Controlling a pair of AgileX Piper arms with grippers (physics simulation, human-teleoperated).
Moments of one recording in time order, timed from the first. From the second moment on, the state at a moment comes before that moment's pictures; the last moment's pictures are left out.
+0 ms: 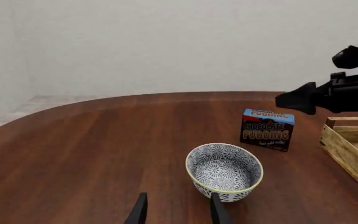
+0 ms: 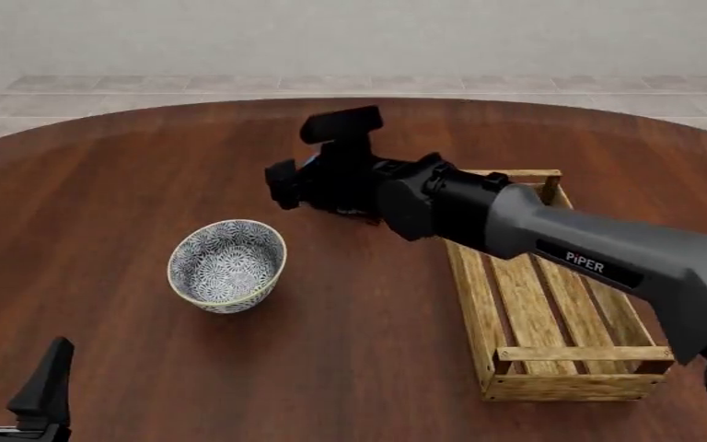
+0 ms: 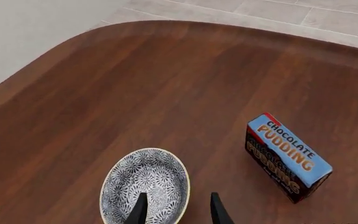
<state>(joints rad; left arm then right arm) 0.00 0.00 0.00 0.00 0.00 0.72 1.86 -1.47 0.08 0.18</state>
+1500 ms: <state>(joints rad) 0.00 0.00 0.00 0.00 0.00 0.74 2.41 -1.87 0.19 0.38</state>
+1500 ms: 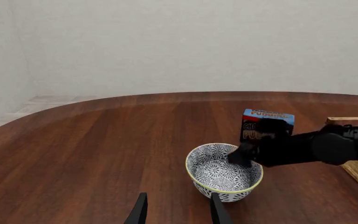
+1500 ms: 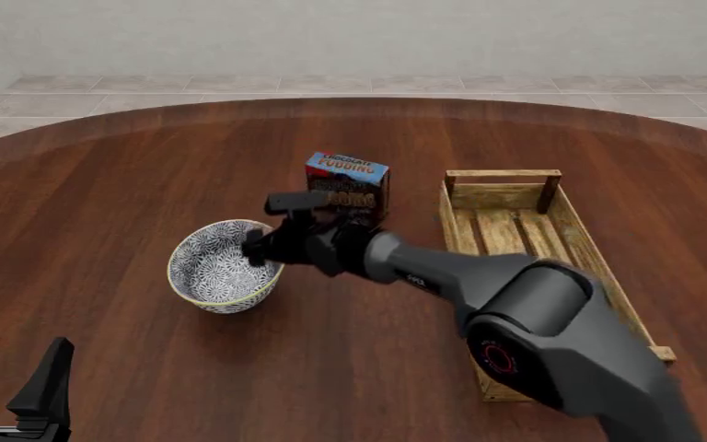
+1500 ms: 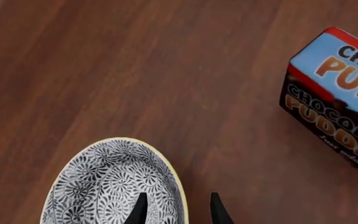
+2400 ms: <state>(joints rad) 0.00 0.00 0.00 0.00 0.00 0.79 2.22 -1.65 0.11 0.32</state>
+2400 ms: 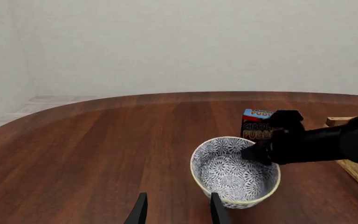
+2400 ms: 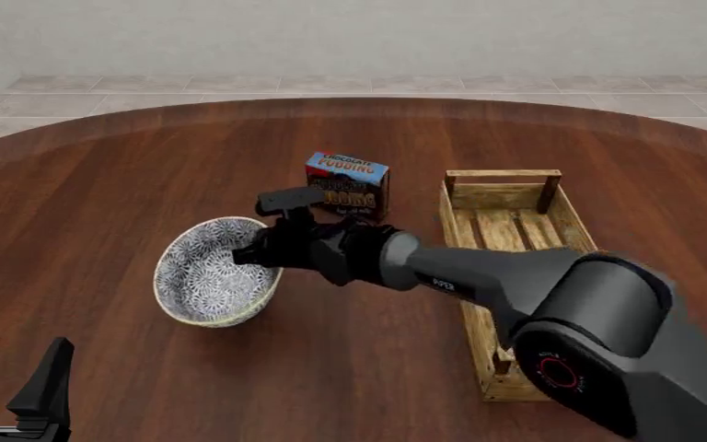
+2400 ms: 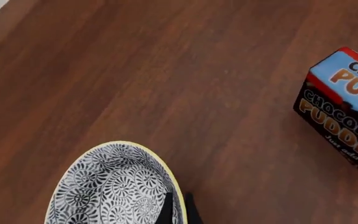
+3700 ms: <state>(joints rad) 0.00 0.00 0.00 0.00 0.00 0.86 1.85 -1.38 0.05 0.26</state>
